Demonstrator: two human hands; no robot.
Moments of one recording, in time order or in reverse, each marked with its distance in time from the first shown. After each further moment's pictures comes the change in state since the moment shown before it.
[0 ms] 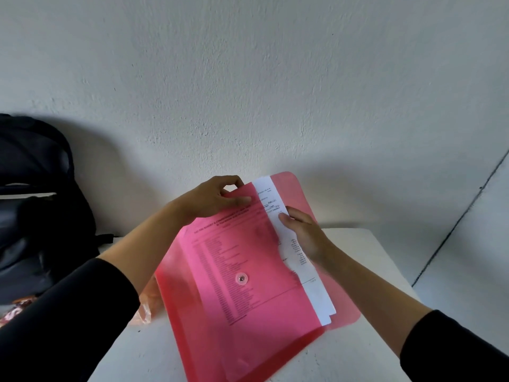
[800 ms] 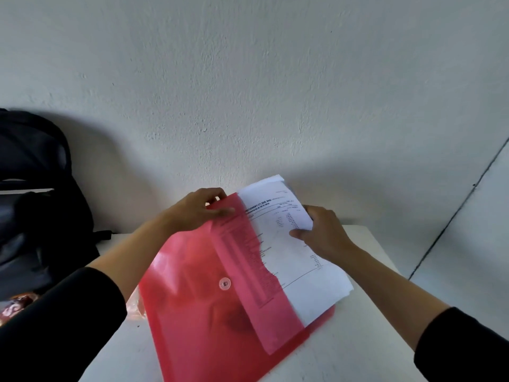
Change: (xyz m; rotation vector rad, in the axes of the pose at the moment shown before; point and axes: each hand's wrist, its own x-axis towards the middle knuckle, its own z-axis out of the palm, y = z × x) left_hand -0.001 -0.059 -0.005 0.227 0.111 0.050; right_hand -0.009 0.003 -0.030 -0.626 0.165 -0.089
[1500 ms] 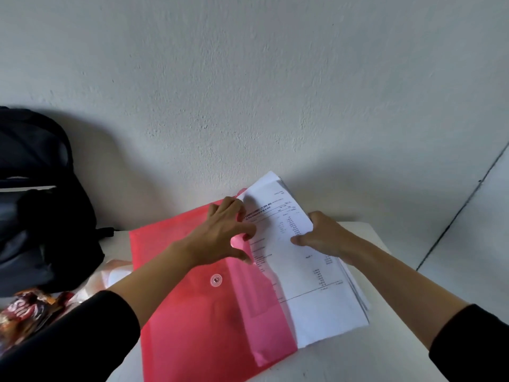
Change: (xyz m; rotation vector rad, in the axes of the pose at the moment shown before) left_hand -0.024 0.004 0.061 0.632 0.118 0.552; right_hand -0.001 -0.001 -0.011 0.117 -0.354 0.241
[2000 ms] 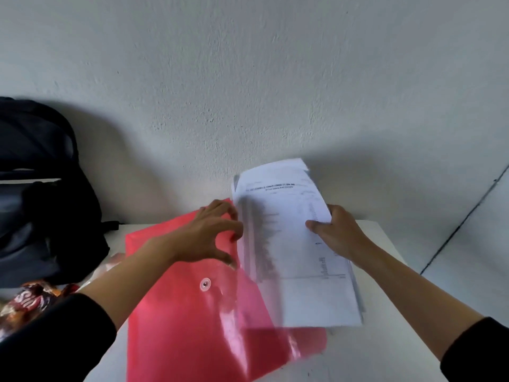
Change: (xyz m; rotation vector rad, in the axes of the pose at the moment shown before) left_hand -0.027 -0.022 -0.017 -0.228 -0.213 -0.095; right_hand 0.000 0.007 0.004 0.071 0.297 -0.049
